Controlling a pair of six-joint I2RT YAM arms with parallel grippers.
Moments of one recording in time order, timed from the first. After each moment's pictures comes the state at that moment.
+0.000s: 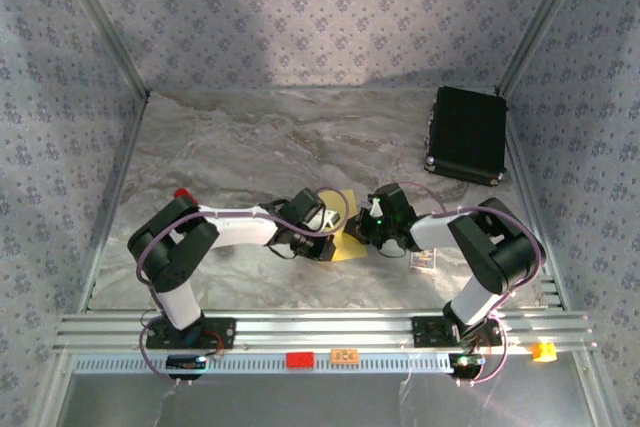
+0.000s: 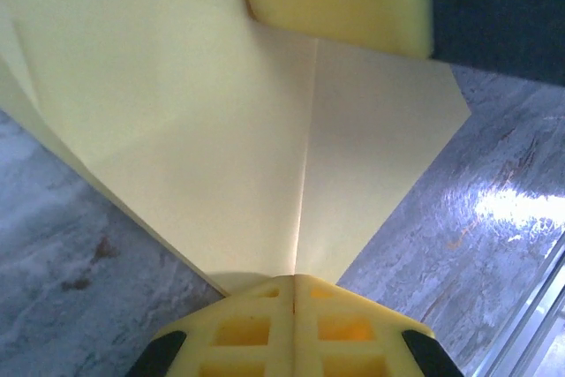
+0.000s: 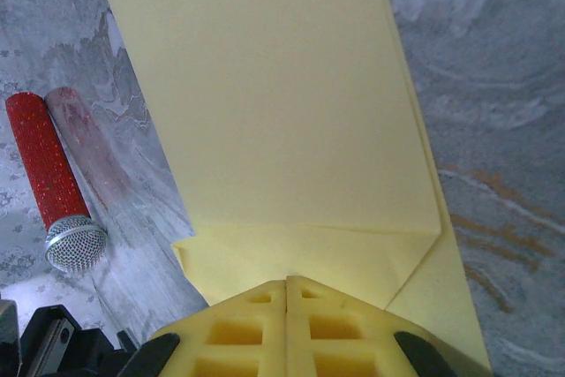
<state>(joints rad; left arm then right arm) -0.89 1.73 0.85 -0.20 0.45 -0.52 0.53 1.63 0.51 0.30 -0.51 1.03</state>
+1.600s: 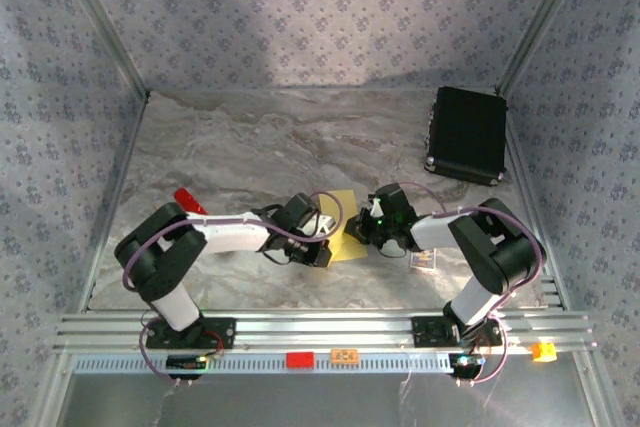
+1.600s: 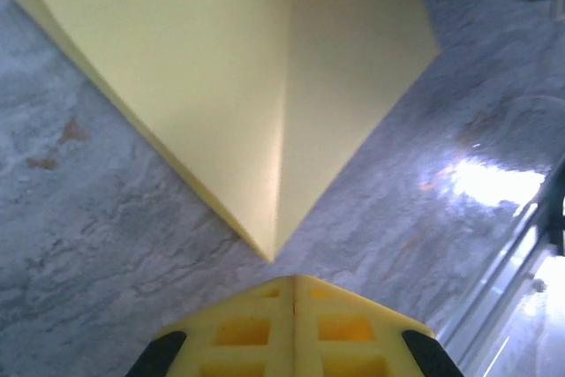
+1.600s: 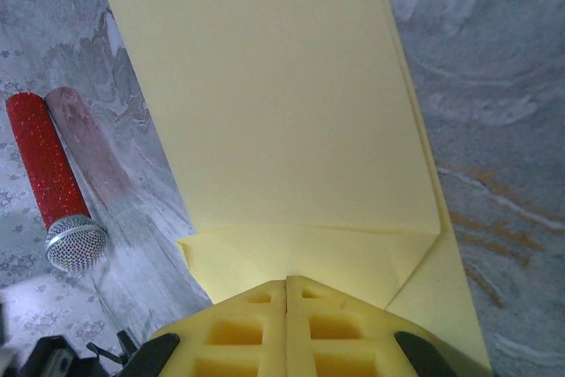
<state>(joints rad) -0.89 1.64 0.78 -0.19 0.48 -0.57 0.53 1.63 0.51 0.30 -0.51 1.03</state>
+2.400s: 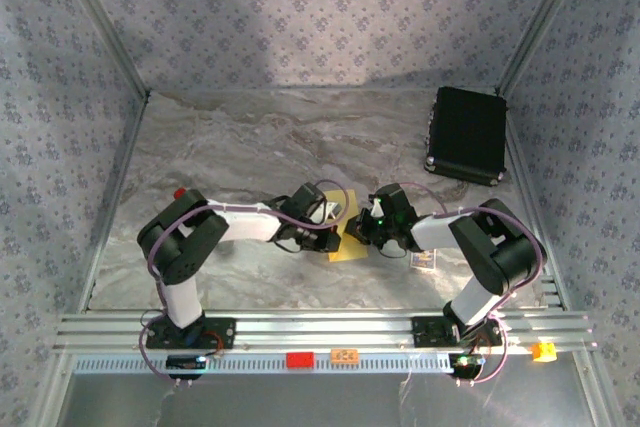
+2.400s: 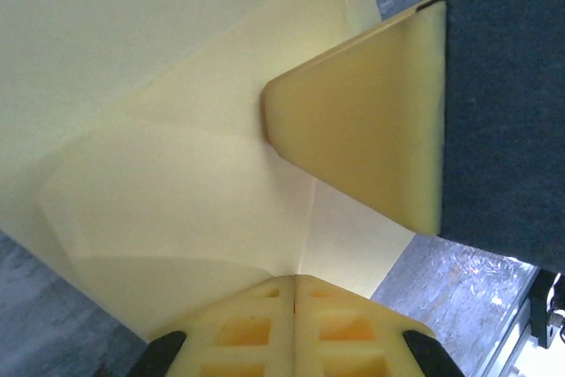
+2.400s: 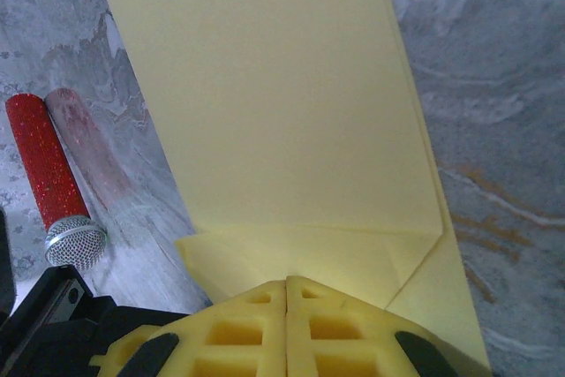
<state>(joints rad) -0.85 1.80 0.87 -0.06 0.48 -0.63 0.52 1.62 0.51 0.30 -0.51 1.03</state>
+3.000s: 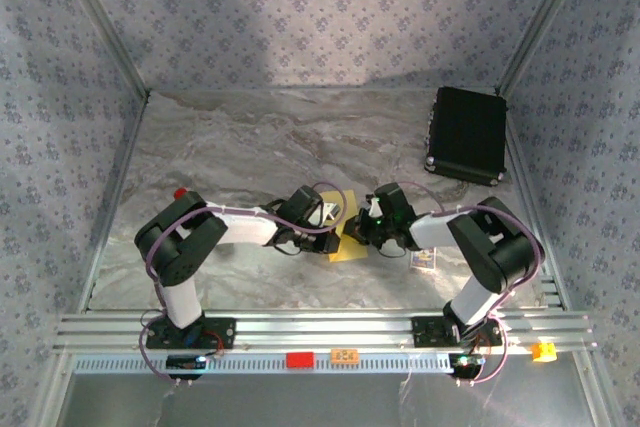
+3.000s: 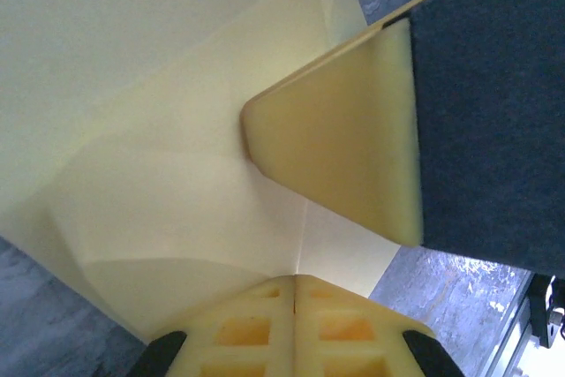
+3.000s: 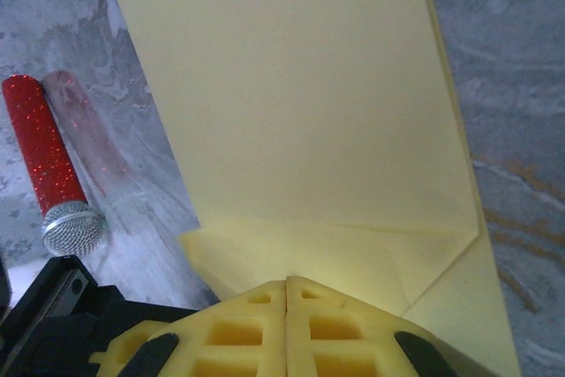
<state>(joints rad) -0.85 1.79 0.82 0.02 0.48 -0.63 0.52 1.64 0.52 0.30 -0.55 1.00</state>
